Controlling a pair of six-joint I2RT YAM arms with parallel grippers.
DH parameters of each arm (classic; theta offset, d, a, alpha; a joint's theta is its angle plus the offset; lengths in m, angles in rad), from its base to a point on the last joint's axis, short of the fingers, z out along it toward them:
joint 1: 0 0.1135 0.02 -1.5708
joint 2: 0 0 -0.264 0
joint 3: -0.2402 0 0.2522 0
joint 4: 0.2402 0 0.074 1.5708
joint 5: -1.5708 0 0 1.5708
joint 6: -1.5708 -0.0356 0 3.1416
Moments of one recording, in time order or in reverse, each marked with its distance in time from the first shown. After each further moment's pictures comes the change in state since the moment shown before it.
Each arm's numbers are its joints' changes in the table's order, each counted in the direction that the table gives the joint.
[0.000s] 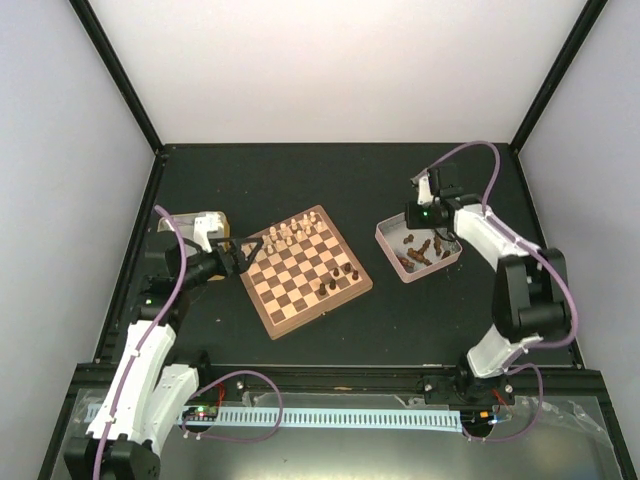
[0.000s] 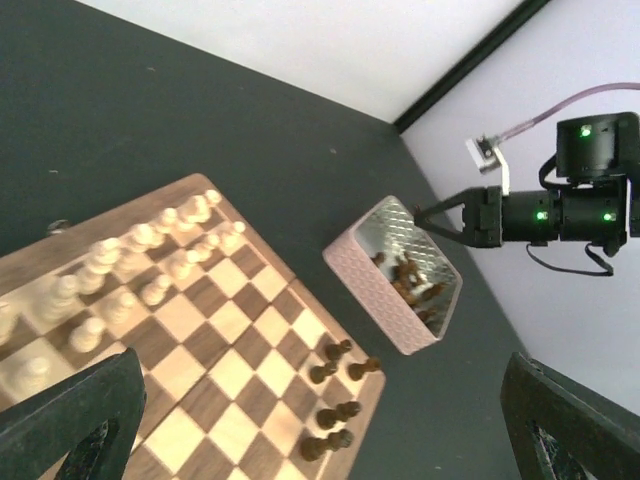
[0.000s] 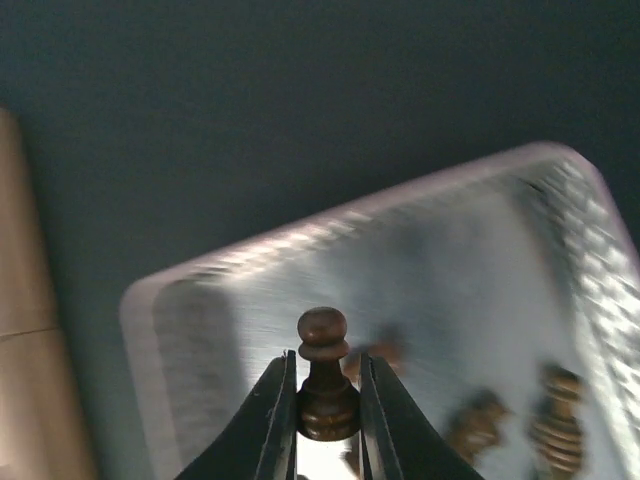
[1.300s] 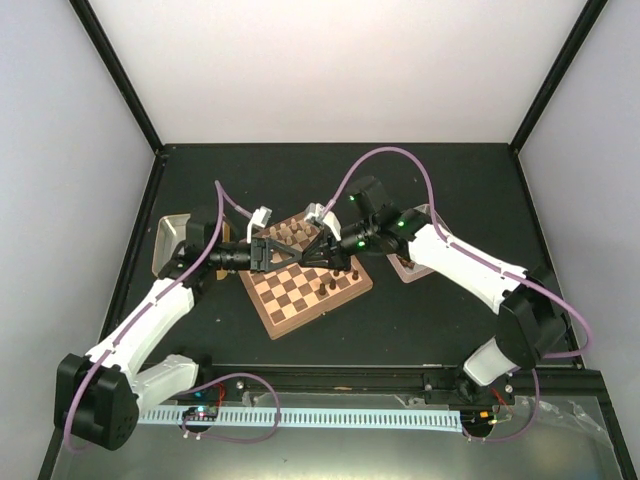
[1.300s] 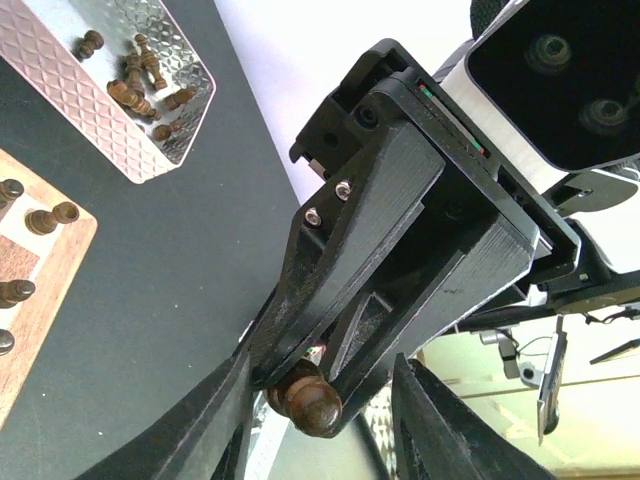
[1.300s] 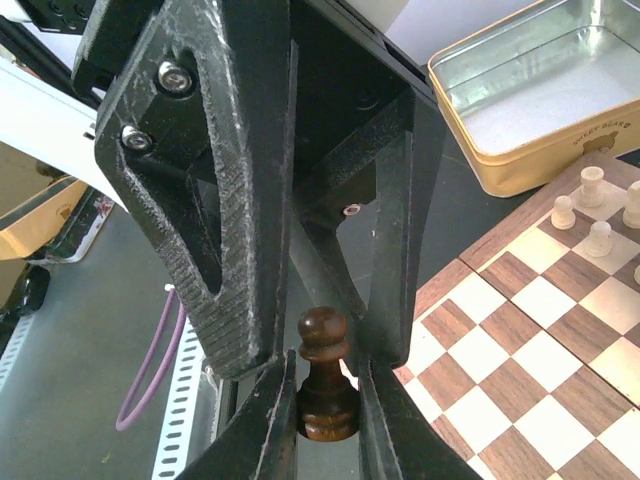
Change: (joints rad) left arm -0.264 0.346 -0.106 -0.211 -0.478 0.318; right arm 0.554 -0.162 -0.069 -0.105 0.801 0.254
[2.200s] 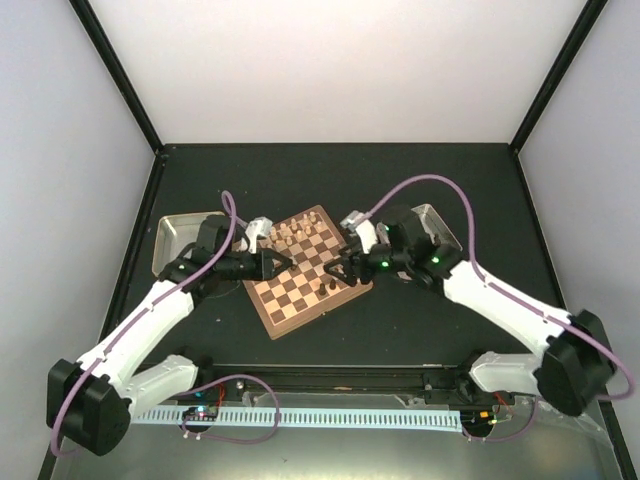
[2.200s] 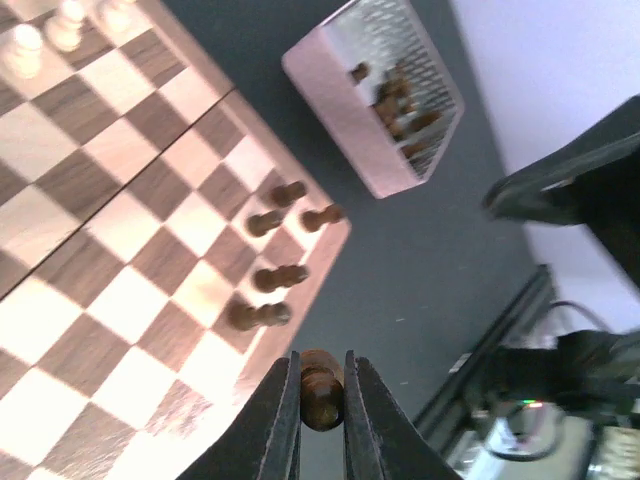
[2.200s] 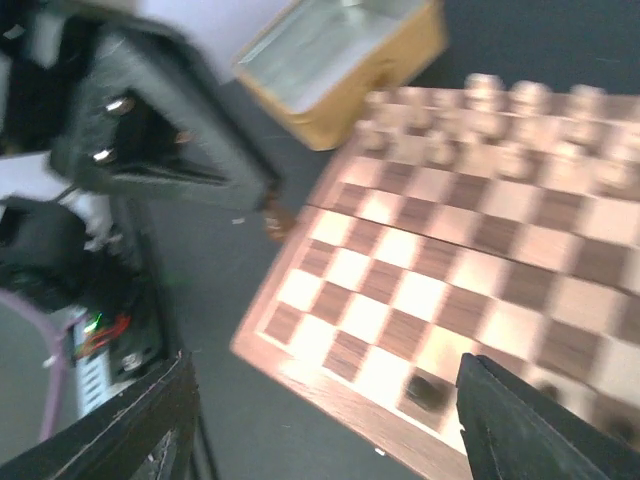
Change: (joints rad) left arm -0.066 -0.035 -0.048 0.345 0.465 -0.266; right arm -0.019 -0.243 0.287 -0.132 -0.315 -0.243
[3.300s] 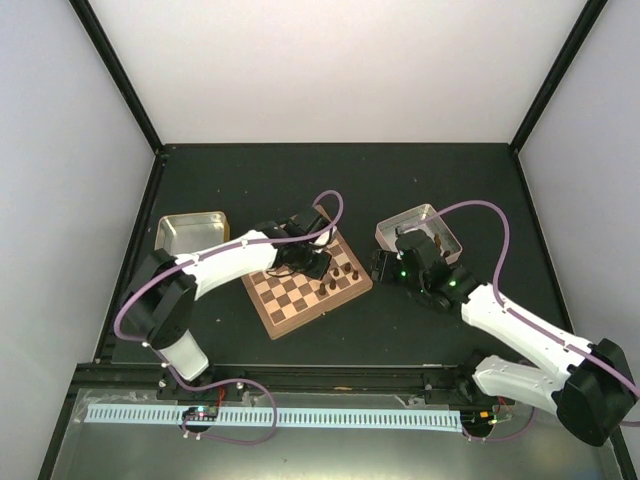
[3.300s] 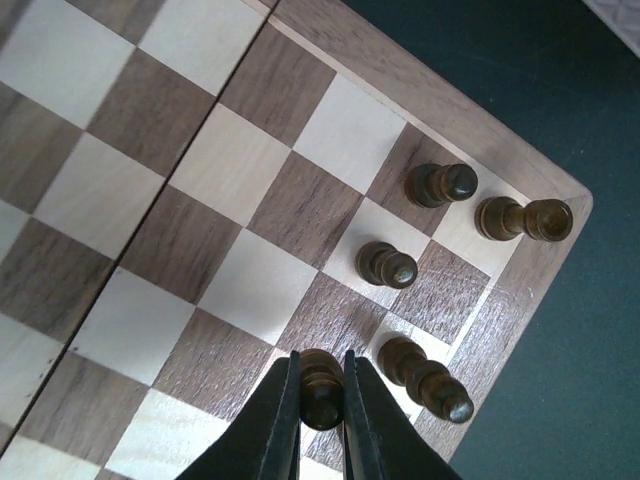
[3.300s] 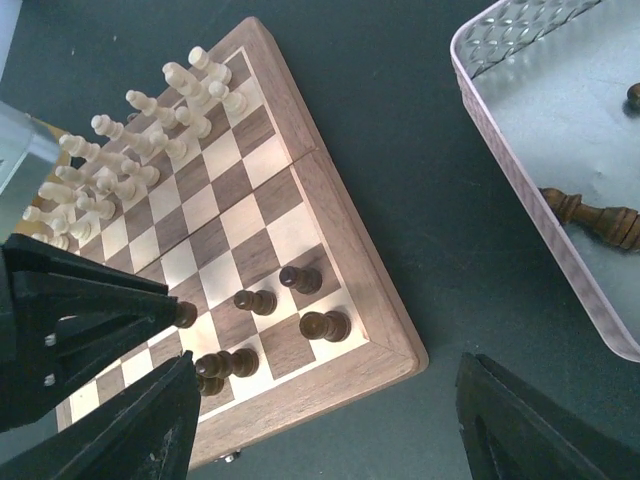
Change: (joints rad) left arm -0.389 0.642 -0.402 0.201 0.602 -0.202; right arm -0.013 -0.257 0.258 0.093 -0.672 -0.624
